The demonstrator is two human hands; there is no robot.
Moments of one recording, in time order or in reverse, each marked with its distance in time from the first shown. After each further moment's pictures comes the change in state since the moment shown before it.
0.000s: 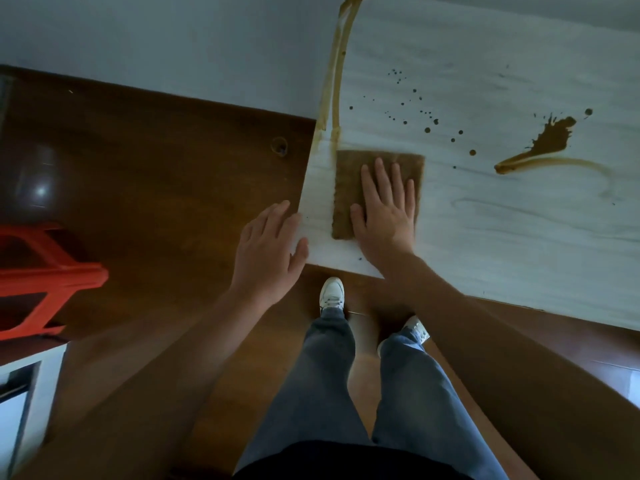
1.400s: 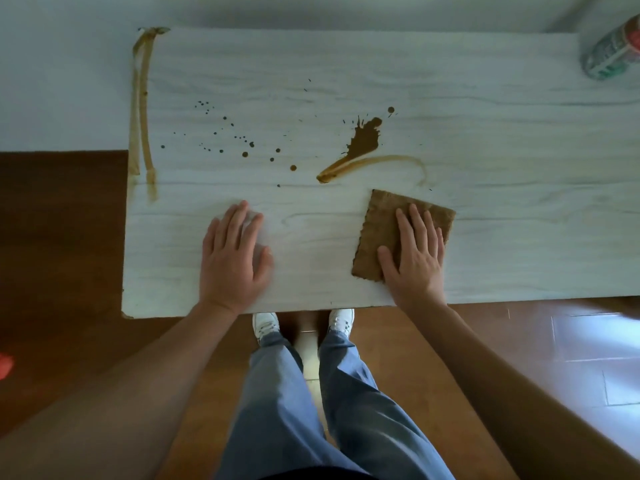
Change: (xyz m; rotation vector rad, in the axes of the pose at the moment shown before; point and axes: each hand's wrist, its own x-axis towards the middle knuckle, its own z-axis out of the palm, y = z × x) left_hand 0.088 0.180 0.069 -0.037 0.137 0.182; right_hand -0.100 0.282 -0.056 0.106 0.158 0.315
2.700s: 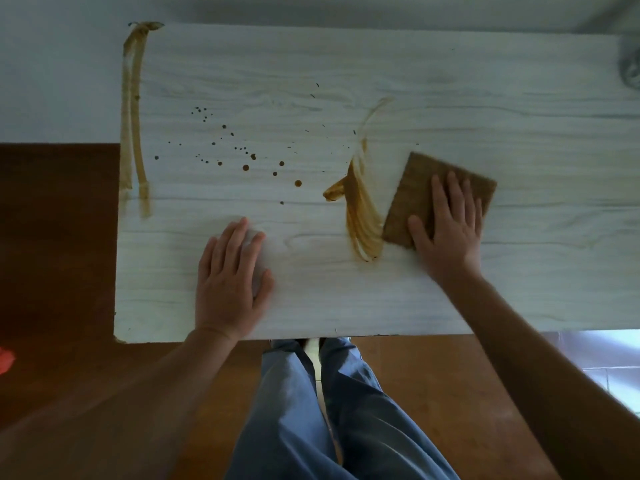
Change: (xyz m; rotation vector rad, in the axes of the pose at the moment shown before) left_hand 0.004 -0.003 0.000 0.040 -0.055 -0.026; right_hand 0.089 0.020 -0.024 -0.074 -0.022 0.013
